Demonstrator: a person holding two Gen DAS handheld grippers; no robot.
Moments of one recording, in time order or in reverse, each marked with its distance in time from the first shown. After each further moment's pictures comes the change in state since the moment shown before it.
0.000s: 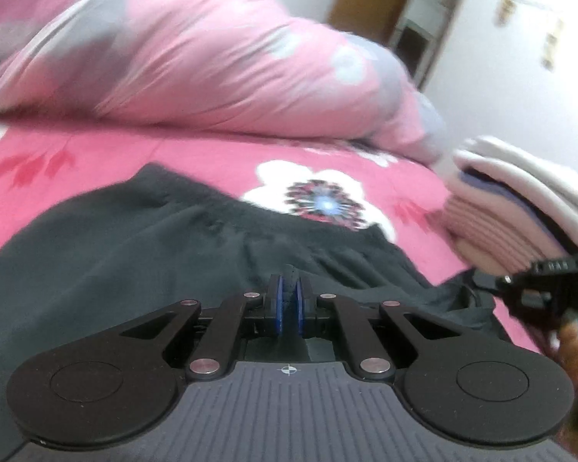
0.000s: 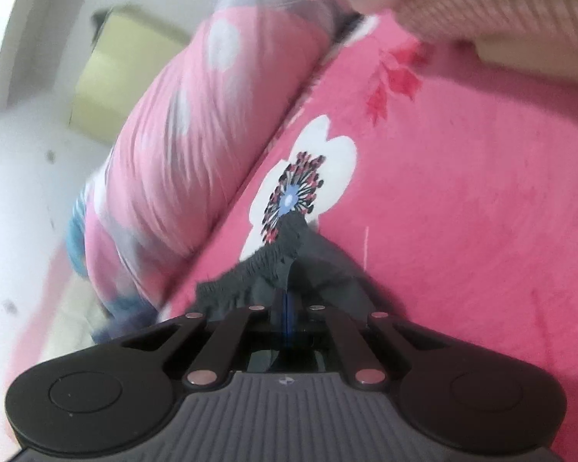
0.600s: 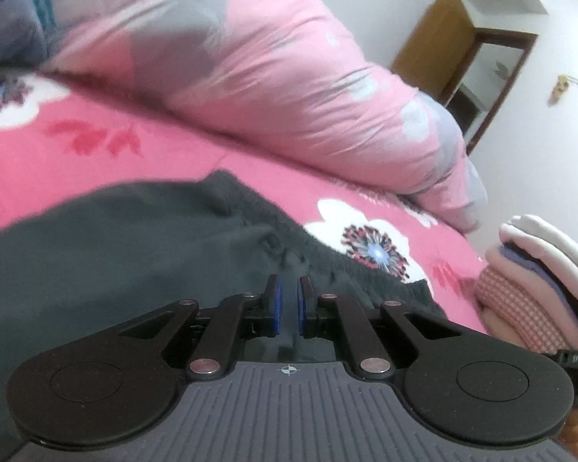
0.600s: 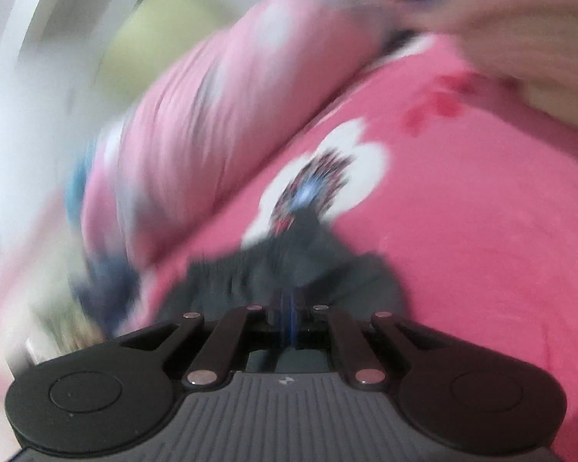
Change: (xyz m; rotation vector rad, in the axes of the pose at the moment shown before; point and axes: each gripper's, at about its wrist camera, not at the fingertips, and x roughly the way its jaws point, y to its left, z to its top) left arm -0.009 0.031 -0.005 -0.133 -0.141 0.039; right arm 0.014 0.042 -0.024 -0.401 0.055 -0.054
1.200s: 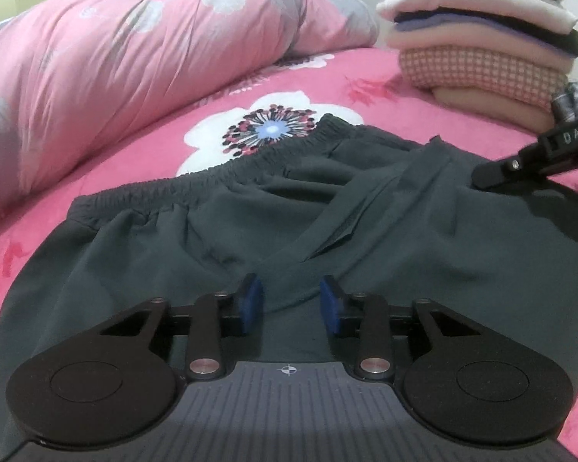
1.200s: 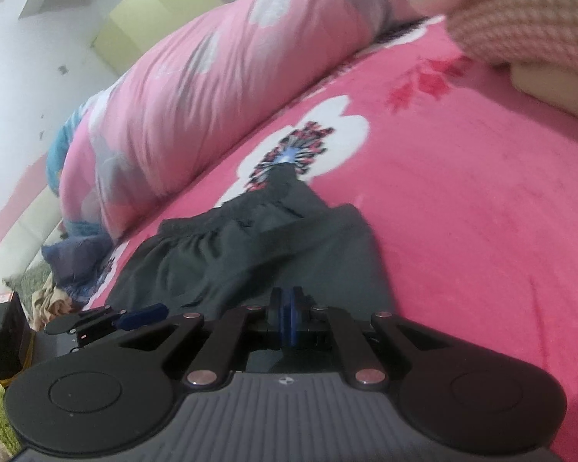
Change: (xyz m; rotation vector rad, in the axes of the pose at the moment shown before) left arm 0.048 -0.084 -0.048 0.731 0.272 -0.035; right arm -0.005 -0.024 -0.038 0.038 -0.026 -0.064
